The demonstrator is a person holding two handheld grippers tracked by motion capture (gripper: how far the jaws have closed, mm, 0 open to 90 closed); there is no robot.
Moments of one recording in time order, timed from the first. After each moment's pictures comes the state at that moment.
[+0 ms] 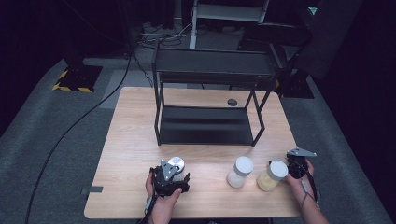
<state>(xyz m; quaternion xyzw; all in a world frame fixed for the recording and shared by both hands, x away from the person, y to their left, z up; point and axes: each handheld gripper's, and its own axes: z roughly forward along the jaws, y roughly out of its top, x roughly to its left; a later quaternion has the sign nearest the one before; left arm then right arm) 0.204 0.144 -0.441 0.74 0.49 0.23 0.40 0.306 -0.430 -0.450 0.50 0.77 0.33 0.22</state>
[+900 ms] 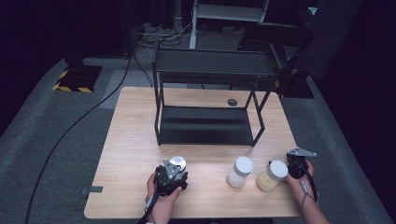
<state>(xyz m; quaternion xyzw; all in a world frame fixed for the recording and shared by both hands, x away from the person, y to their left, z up) 0.216 0.142 -0.432 0.77 0.48 0.22 0.37 0.306 -0.430 -0.450 0.50 0.77 0.33 0.22</state>
